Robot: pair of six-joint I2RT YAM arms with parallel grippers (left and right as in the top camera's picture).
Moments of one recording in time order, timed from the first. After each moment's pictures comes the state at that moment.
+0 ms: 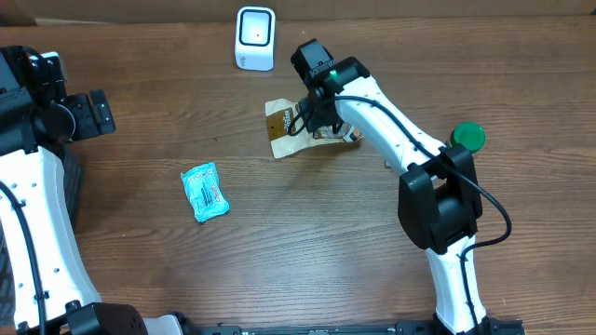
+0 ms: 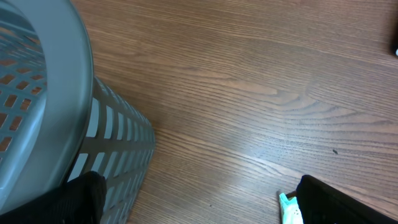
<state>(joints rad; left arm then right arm) 0.39 1.53 1.58 -0.97 -0.03 0.09 0.51 2.26 1.98 -0.98 0.18 0.18</state>
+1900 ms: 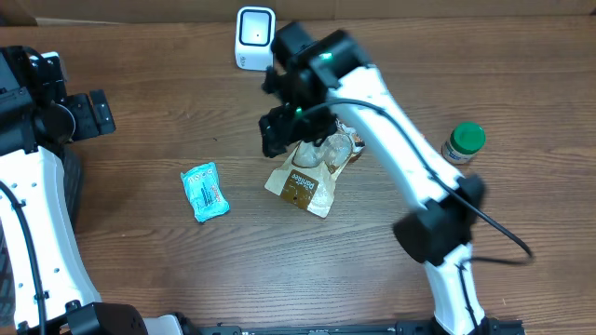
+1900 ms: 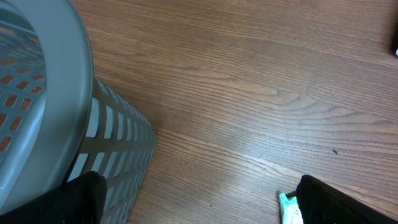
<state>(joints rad) 0.39 1.53 1.58 -0.97 -0.03 0.09 0.61 2.19 2.41 -1.63 -0.33 0.12</state>
